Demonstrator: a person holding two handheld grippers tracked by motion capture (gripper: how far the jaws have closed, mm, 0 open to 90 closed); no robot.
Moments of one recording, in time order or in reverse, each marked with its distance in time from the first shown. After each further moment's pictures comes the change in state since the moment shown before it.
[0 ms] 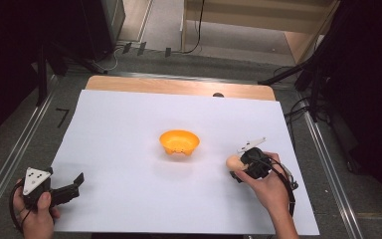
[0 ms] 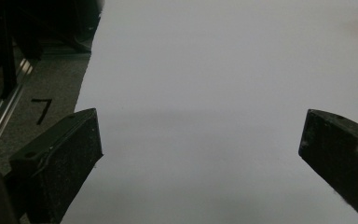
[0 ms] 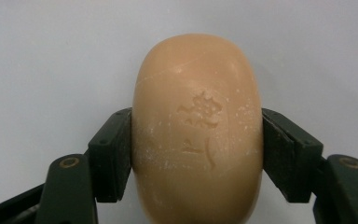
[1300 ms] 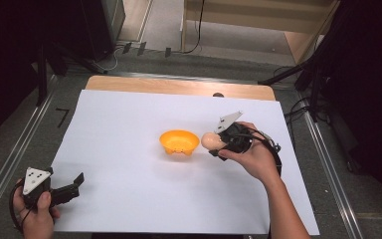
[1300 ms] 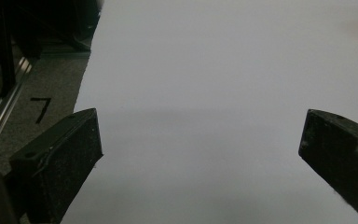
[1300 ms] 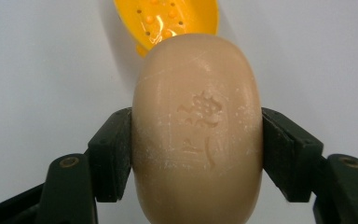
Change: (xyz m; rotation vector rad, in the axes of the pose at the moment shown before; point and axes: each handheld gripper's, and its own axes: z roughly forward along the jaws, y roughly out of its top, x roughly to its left) left arm 0.001 0.000 0.000 0.006 -0.005 -0.002; right arm 0.006 0.093 -0.007 -0.143 0.138 -0.437
